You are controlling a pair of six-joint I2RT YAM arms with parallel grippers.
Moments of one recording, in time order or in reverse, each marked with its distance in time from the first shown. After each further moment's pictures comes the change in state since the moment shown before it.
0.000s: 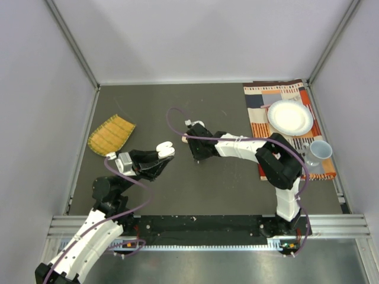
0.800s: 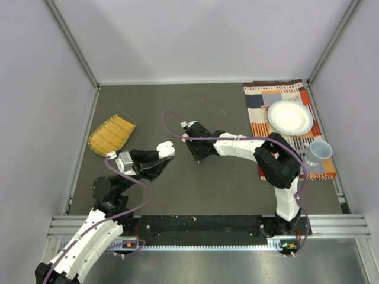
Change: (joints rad) left arm 0.000 0.007 0.000 -0.001 -0.002 -0.007; right arm 0.001 0.020 0.032 -0.018 -0.050 -0.127
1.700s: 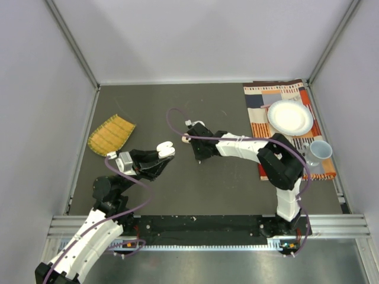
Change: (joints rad) left arm 0.000 0.000 0.000 -0.001 0.000 0.000; right arm -0.004 -0.022 -0.021 -0.004 0.036 0.090
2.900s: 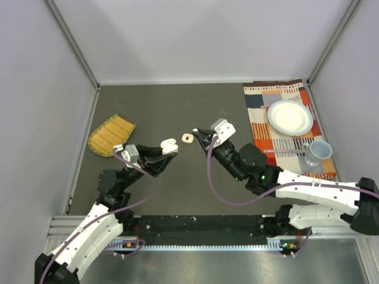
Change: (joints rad) left arm 0.000 0.116 0.010 0.016 -0.018 -0.014; right arm 0.317 -0.837 -0.443 0.802 0.311 -0.563
